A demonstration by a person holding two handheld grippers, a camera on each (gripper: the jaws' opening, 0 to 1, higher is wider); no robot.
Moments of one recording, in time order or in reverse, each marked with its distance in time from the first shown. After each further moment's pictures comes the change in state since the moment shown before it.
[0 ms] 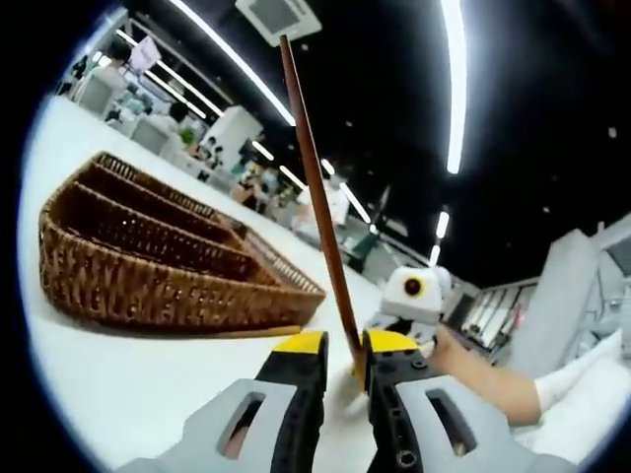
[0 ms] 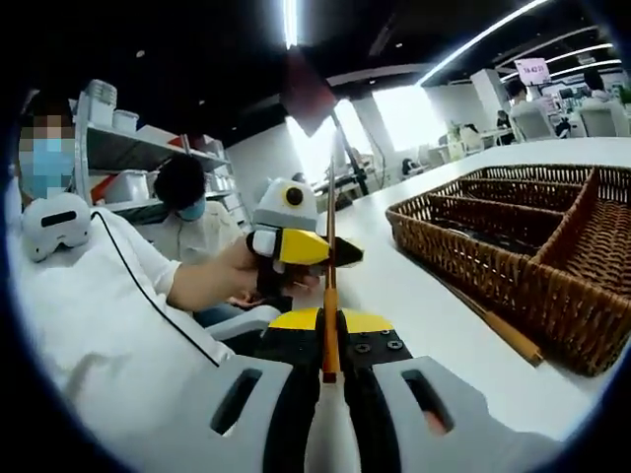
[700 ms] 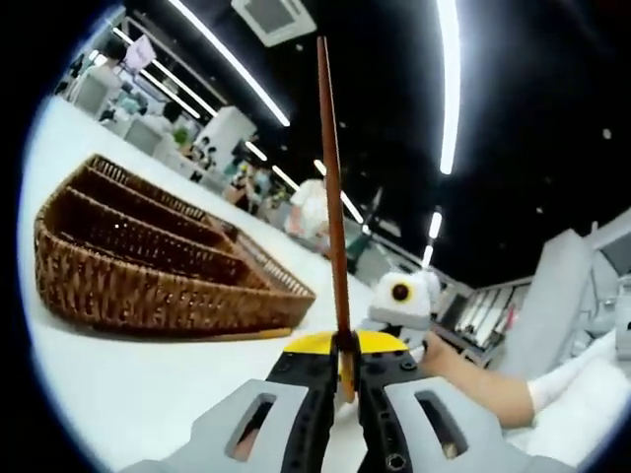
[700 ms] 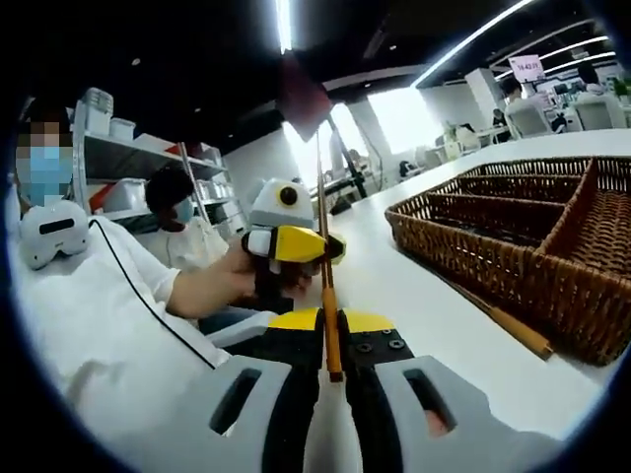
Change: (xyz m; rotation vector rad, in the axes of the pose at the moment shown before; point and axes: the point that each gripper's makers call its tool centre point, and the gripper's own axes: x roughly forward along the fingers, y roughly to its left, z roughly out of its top) left arm -0.001 -0.009 0.004 0.003 -0.002 -0.034; right arm 0.003 0.003 0.000 0.021 -0.026 0.000
